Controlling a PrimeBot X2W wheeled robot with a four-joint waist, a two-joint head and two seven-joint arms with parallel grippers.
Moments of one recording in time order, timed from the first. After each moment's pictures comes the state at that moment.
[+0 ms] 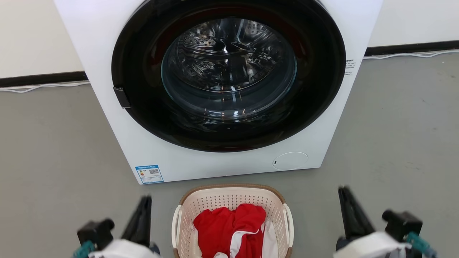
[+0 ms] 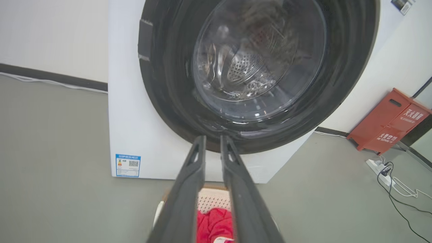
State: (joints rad) left arm -0.03 0.09 -0.11 0.35 -0.45 -0.12 -0.26; right arm -0.05 -0.06 0.06 0.36 0.33 0.12 -0.25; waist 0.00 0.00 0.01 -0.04
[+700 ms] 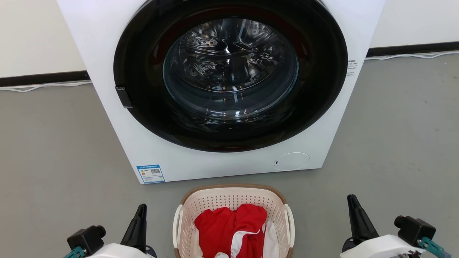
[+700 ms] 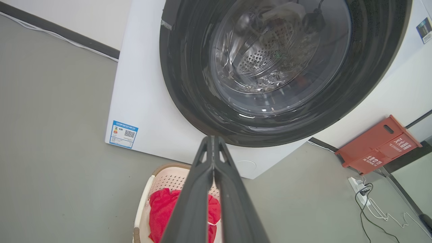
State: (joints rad) left arm -0.01 0.08 -0.08 0.36 -0.62 -0.12 -0.20; right arm -0.02 -0.06 0.04 0.37 0.51 0.12 -0.19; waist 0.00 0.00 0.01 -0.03
